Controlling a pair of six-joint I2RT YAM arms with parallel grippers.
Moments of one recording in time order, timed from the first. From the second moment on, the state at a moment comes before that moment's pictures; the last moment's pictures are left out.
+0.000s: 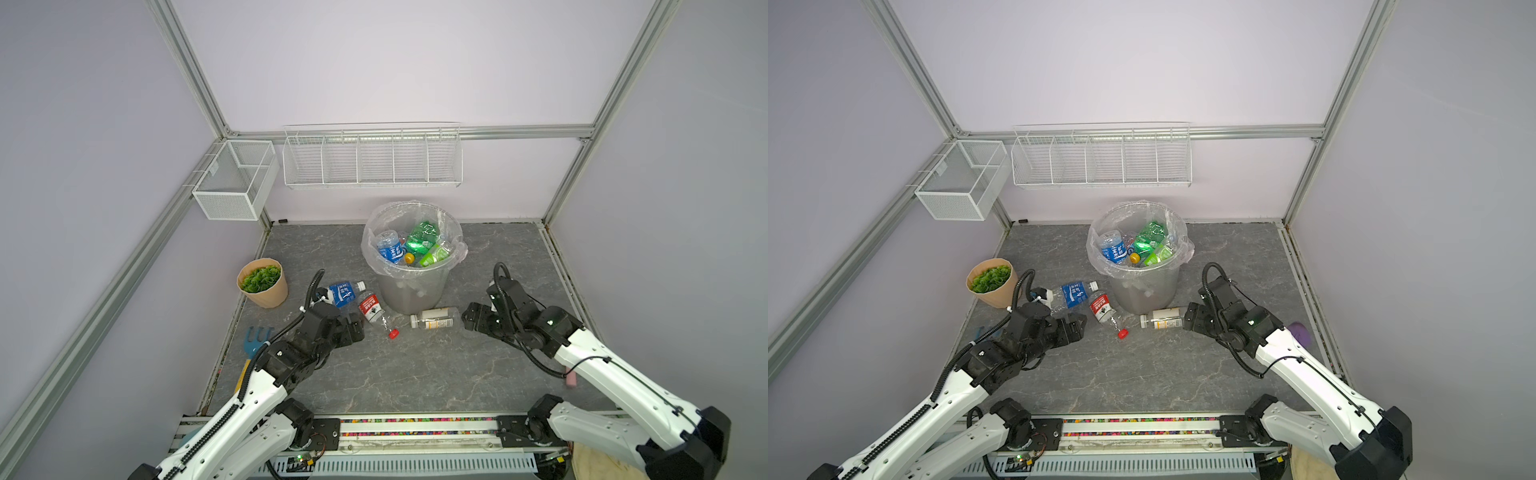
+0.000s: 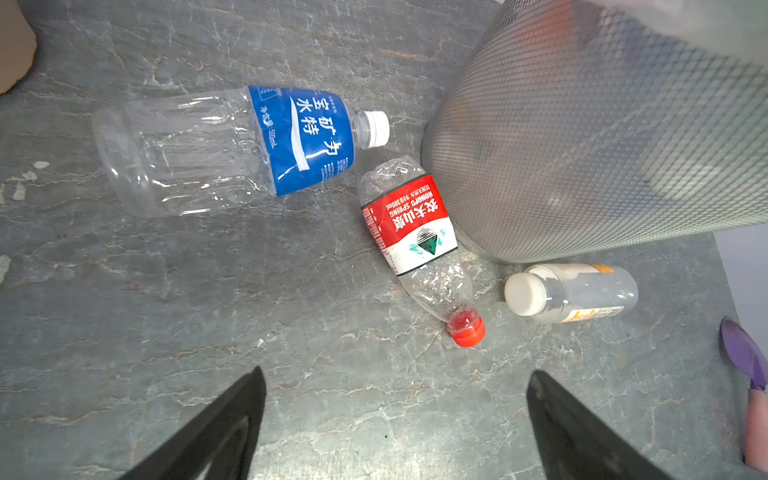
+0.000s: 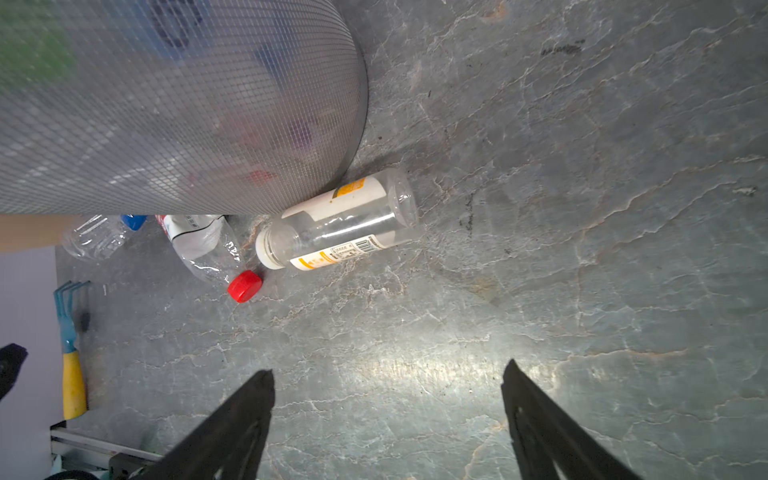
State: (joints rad) left arm -0.62 0.77 0.64 -0.62 -0.15 -0.69; right arm 0.64 1.05 0.91 -0.84 0.07 0.85
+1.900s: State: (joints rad) left arm -0.62 0.55 0.54 -0.67 -0.13 -0.74; right arm 0.57 1.47 0.83 -0.41 -0.13 1.54
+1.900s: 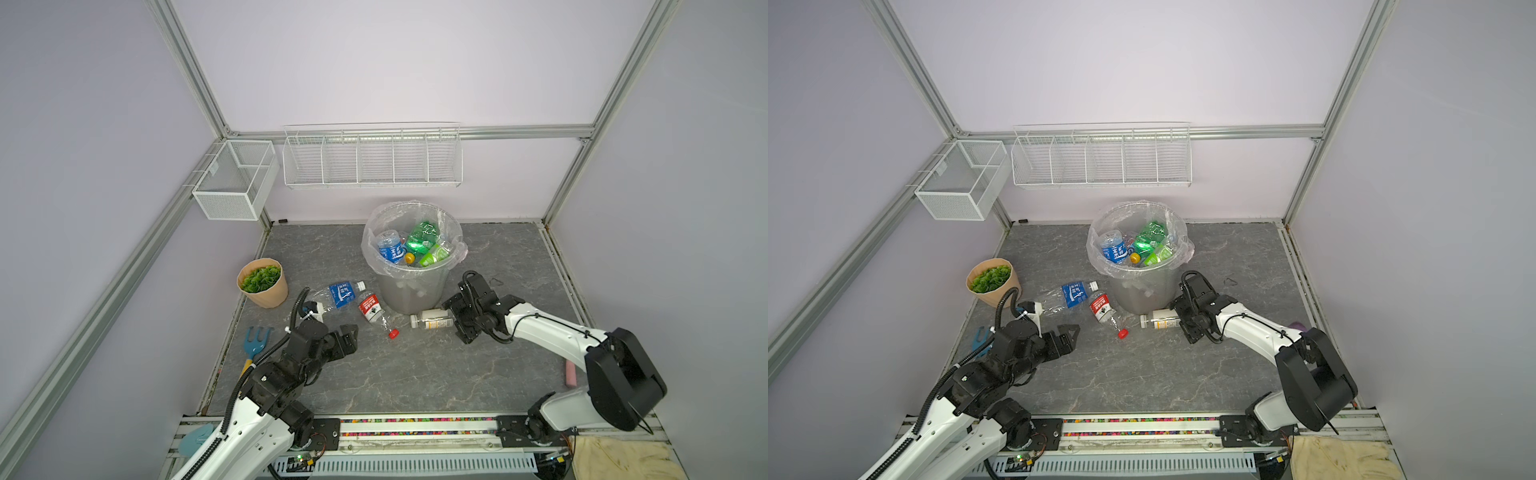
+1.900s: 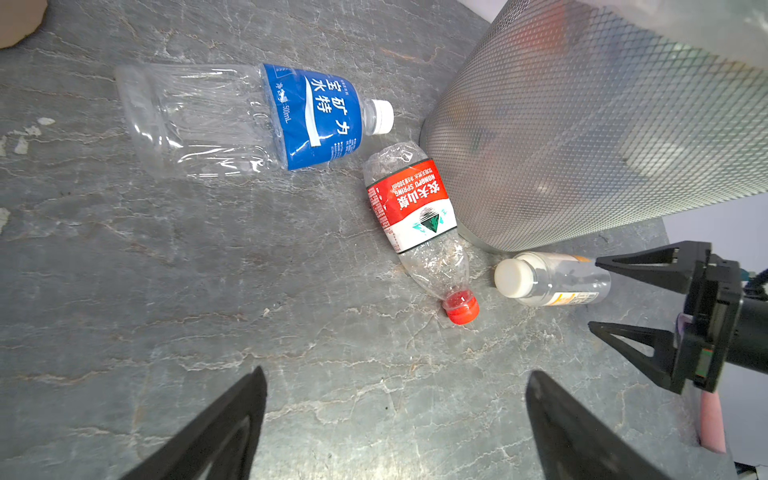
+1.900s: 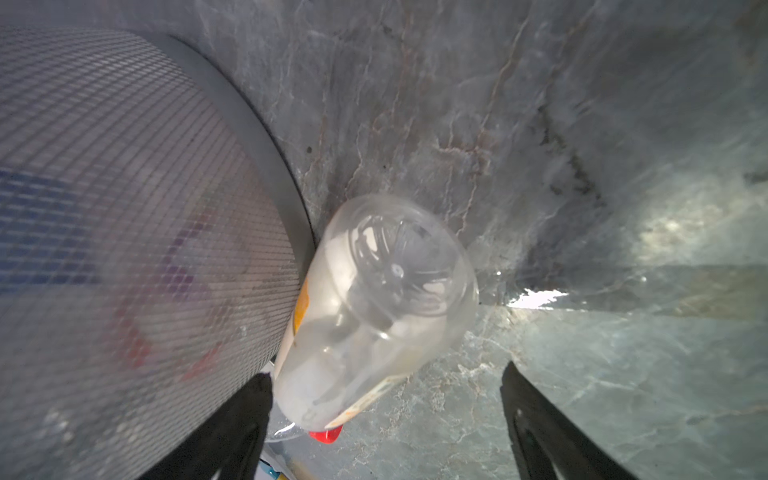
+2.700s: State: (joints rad) left arm -0.62 0.55 0.53 -0.68 -0.13 -0.75; right arm 0.56 1.59 0.83 -0.30 -0.18 1.62
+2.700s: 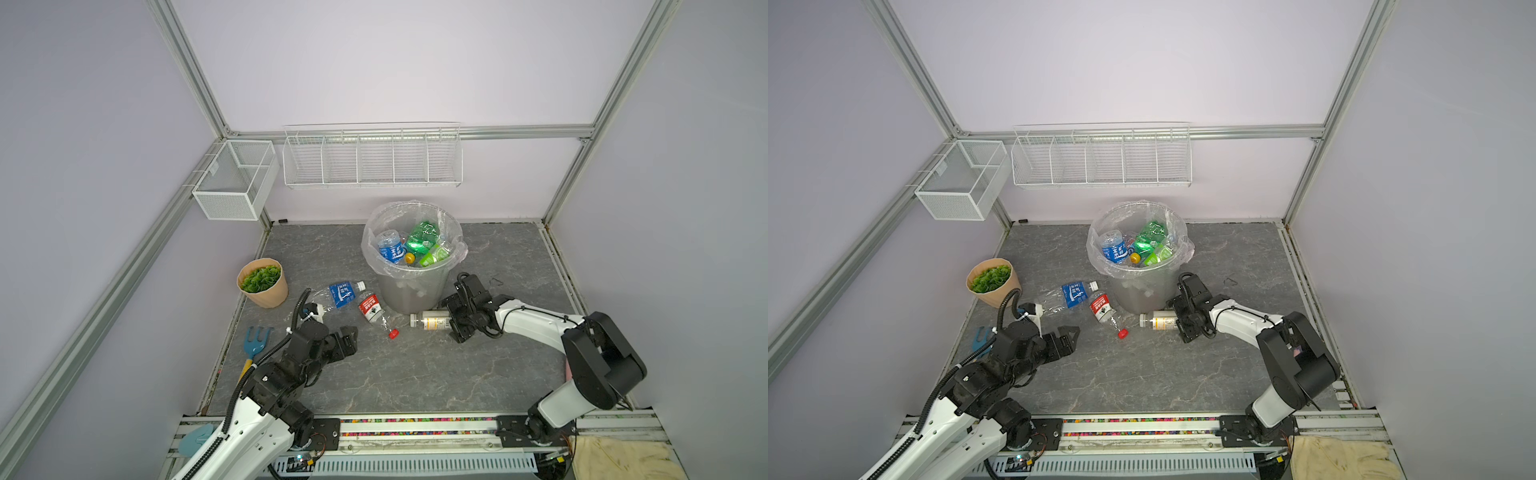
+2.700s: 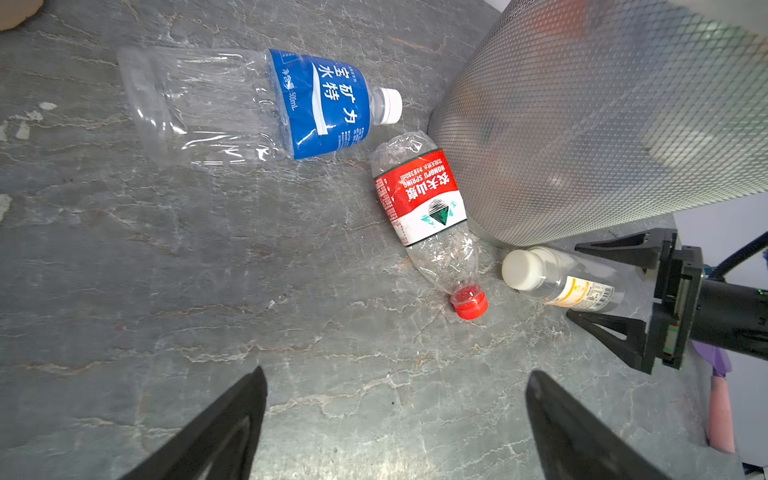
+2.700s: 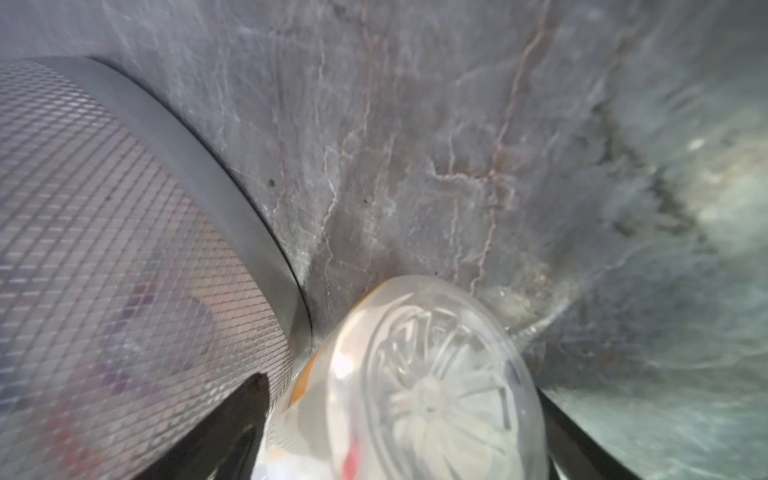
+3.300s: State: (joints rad) left arm -0.62 0.54 0.52 -0.68 -0.13 -0.76; right arm 0.55 1.54 0.77 -0.29 -0.16 1.66
